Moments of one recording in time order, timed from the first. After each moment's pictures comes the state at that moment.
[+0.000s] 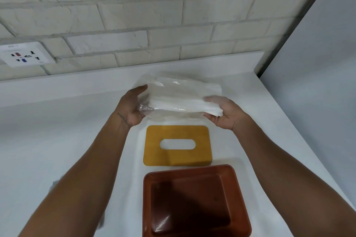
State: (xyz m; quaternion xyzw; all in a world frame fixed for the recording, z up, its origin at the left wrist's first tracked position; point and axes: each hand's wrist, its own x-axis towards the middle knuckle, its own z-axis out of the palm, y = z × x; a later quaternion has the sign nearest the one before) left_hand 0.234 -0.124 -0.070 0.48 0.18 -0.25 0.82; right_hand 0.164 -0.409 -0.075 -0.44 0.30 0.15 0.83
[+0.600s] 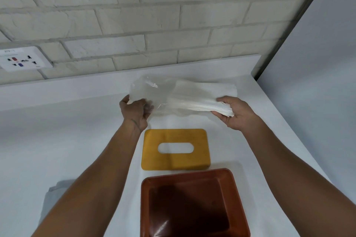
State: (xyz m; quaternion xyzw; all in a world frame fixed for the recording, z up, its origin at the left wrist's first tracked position) left_hand 0.234 -0.150 -0.093 0.50 0.29 -0.08 0.81; right_hand 0.159 -0.437 -0.064 -0.46 0.39 0.04 0.80
